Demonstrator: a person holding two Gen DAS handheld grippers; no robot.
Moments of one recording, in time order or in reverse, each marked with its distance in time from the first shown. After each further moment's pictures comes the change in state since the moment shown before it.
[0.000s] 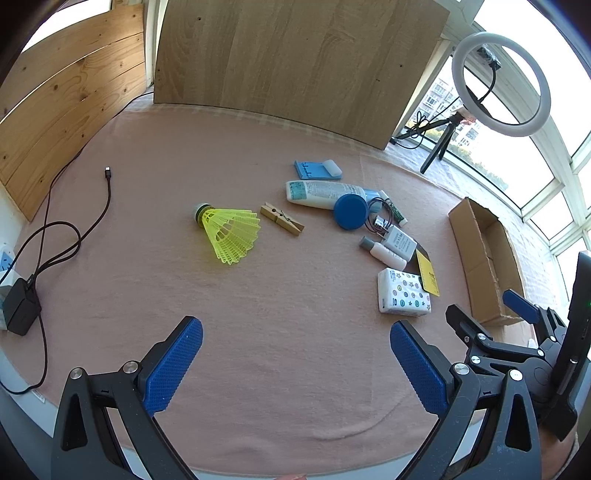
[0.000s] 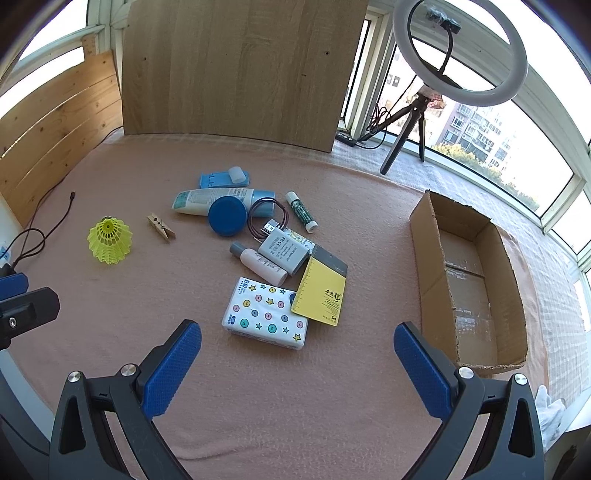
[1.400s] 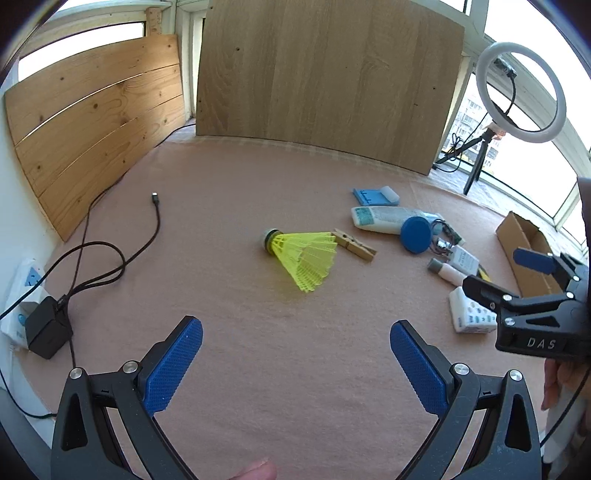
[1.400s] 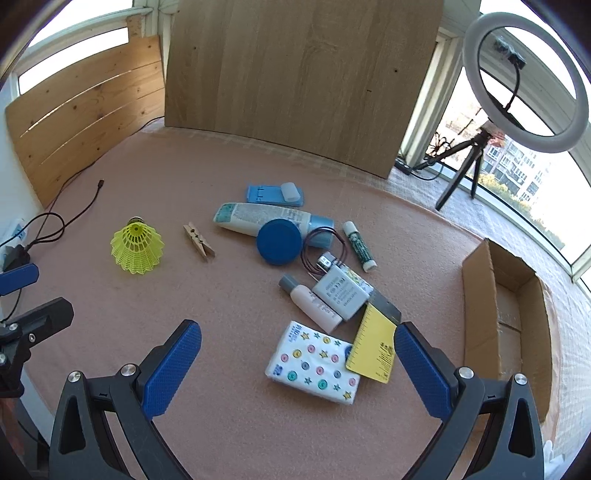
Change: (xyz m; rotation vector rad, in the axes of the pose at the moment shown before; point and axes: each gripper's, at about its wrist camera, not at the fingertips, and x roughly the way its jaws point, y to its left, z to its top) left arm 0.020 0.054 -0.021 0.040 -0.178 0.176; right arm 0.044 0.057 0.036 -0.196 -0.066 0.168
